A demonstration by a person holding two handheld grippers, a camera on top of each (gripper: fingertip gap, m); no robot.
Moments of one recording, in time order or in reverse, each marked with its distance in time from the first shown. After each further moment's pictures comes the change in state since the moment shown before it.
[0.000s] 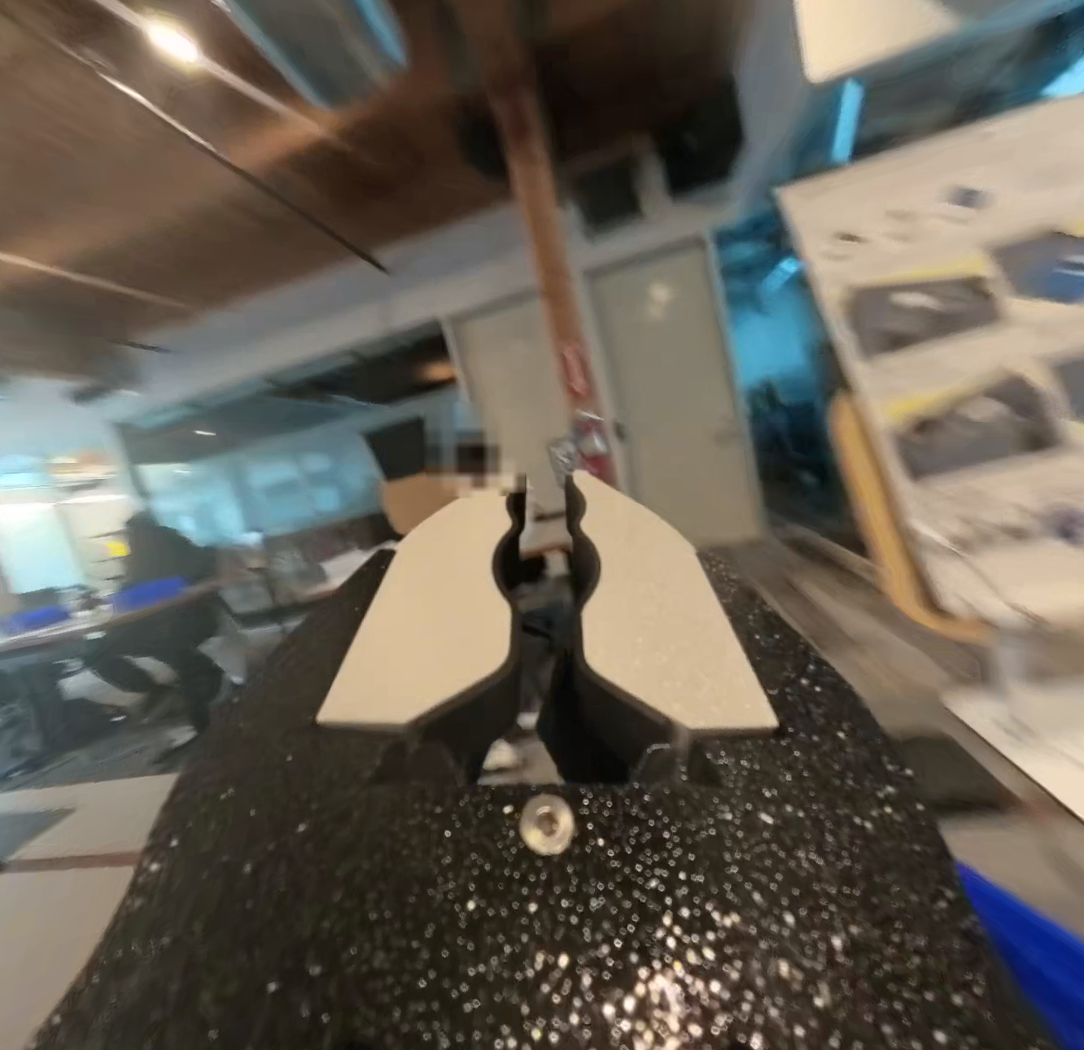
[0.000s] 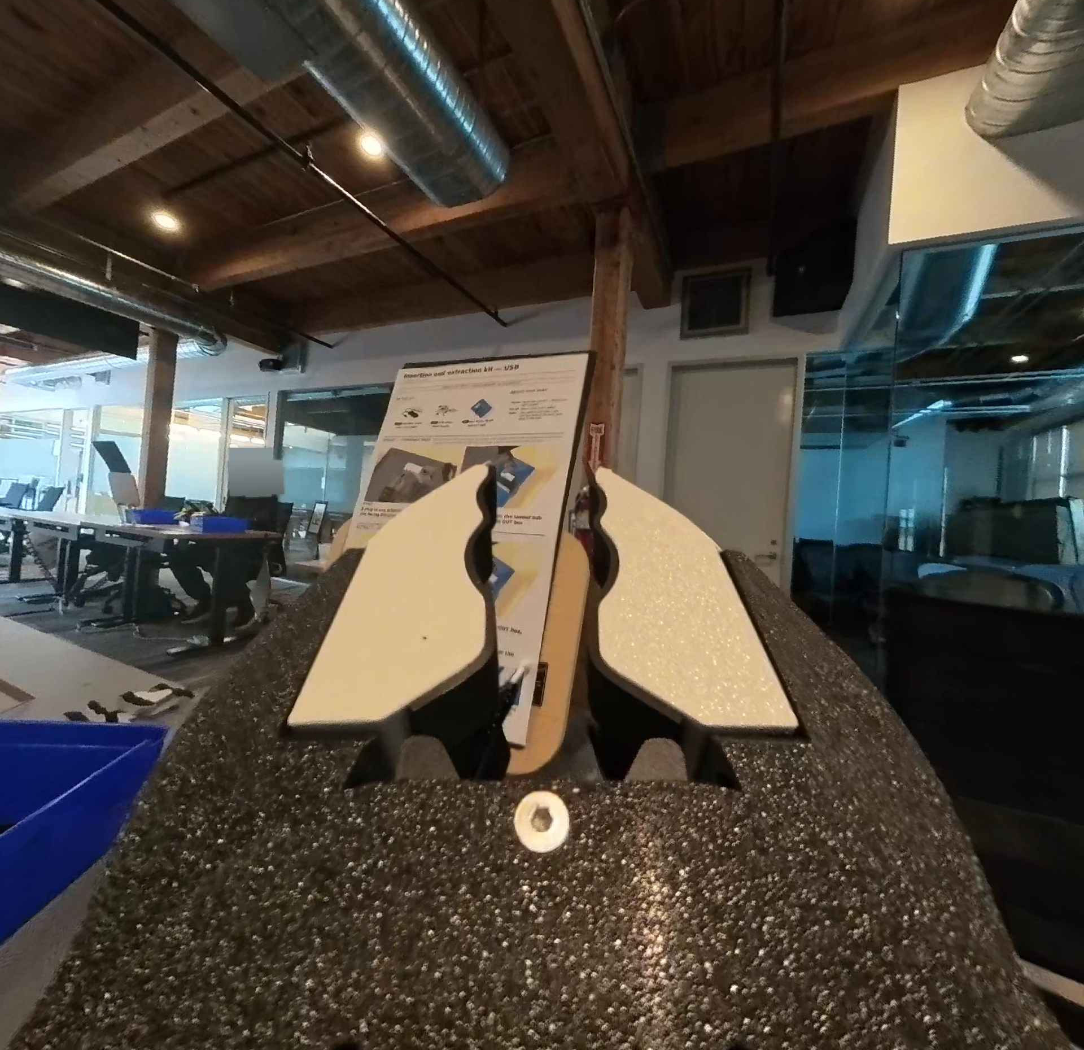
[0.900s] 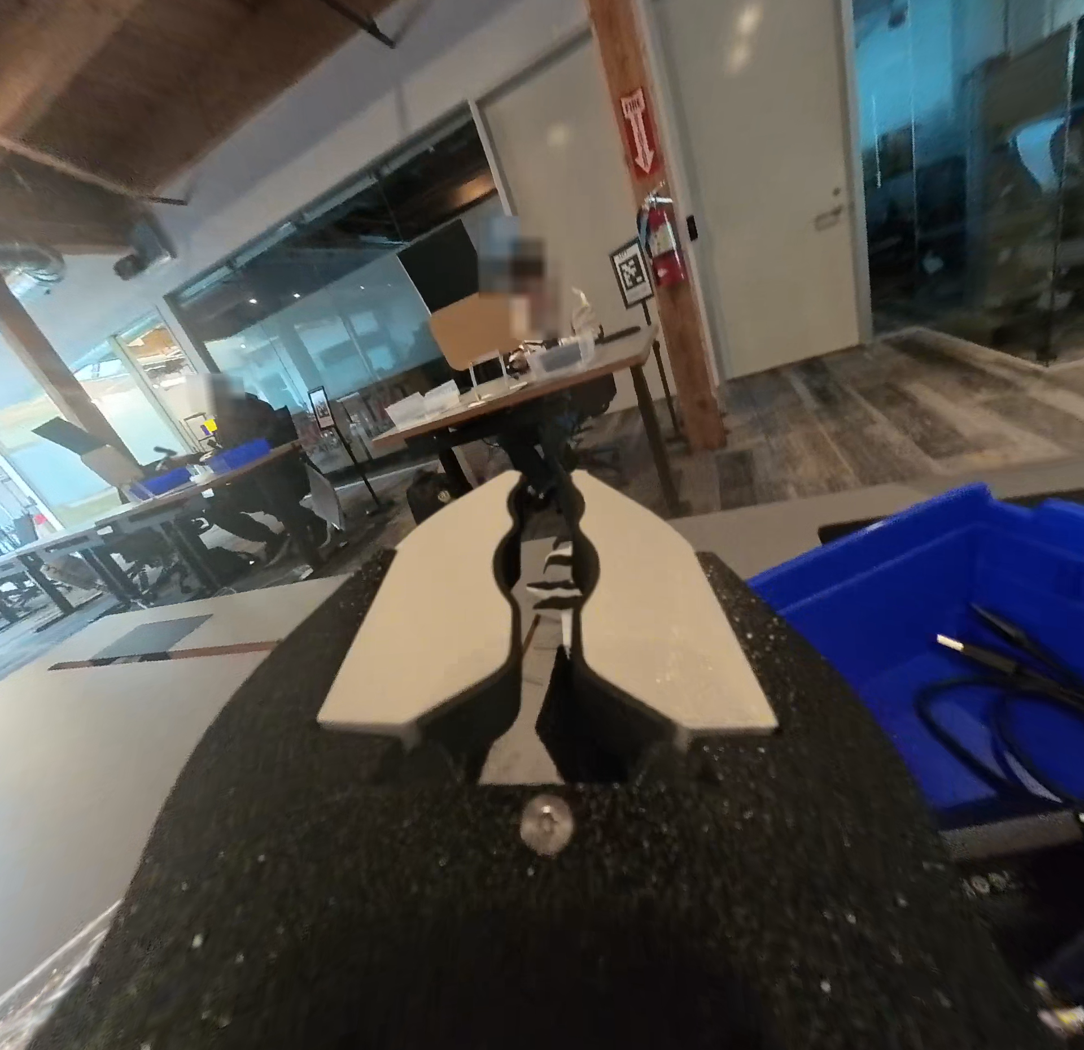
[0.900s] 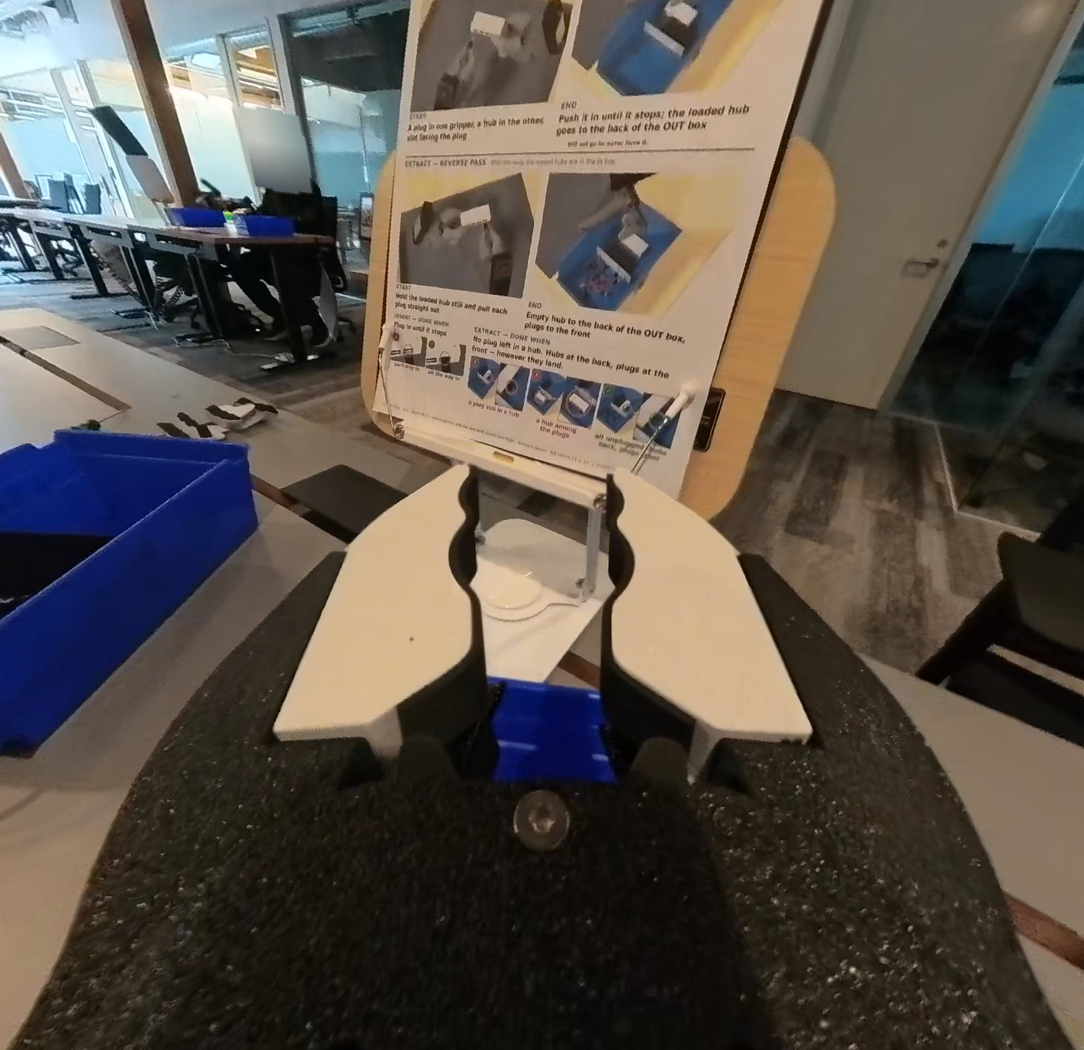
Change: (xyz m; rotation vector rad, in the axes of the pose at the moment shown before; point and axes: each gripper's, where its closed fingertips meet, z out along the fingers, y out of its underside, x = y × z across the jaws) left arm -0.046 0.166 -0.012 -0.322 -0.071 0.138; right arm -0.085 0.186 0.032 -0.581 -0.138 0.060
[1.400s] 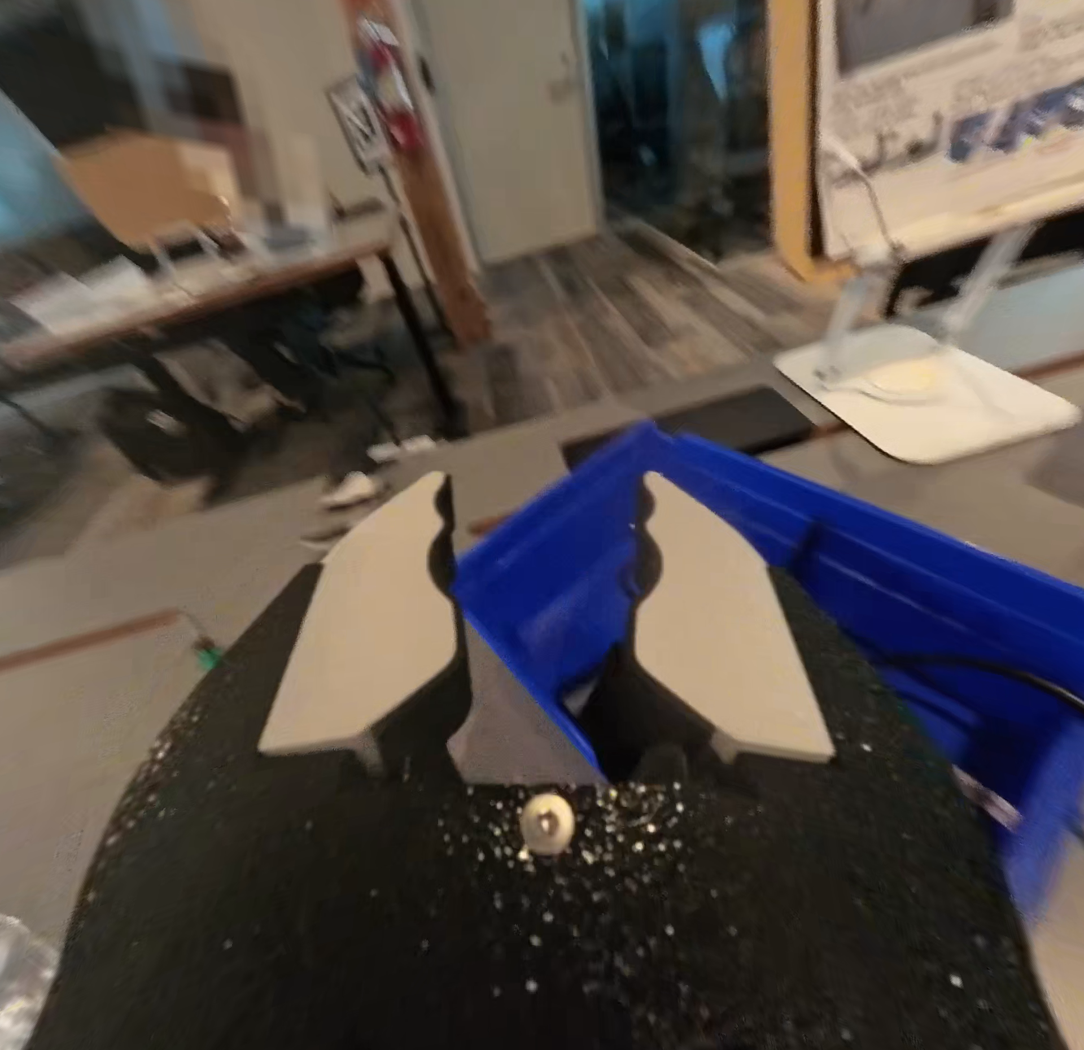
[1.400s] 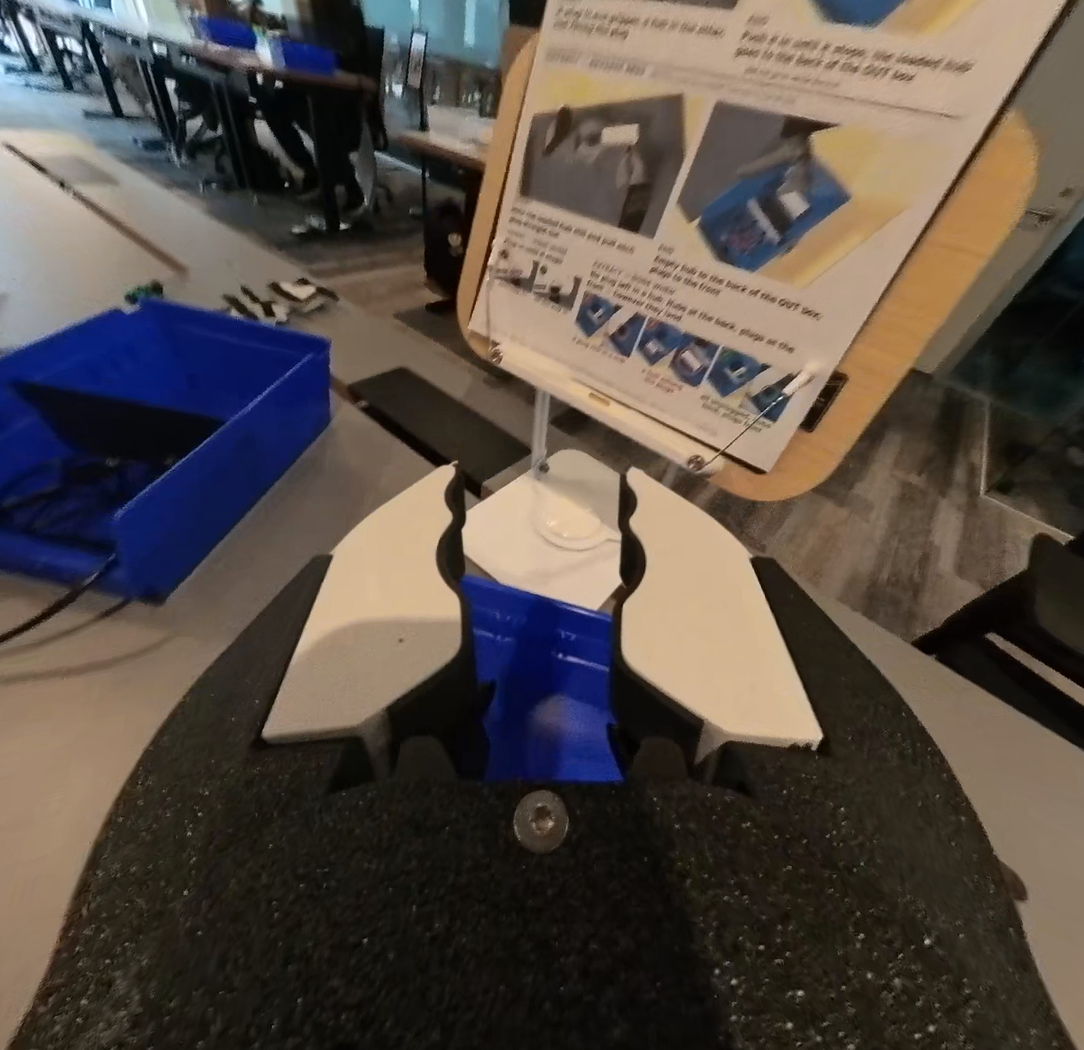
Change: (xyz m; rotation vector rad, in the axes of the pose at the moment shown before) left arm 0.072 -0.030 -0.029 -0.228 0.463 -0.127; right arm -0.065 -0.001 -0.022 -0.189 -0.098 -0.118
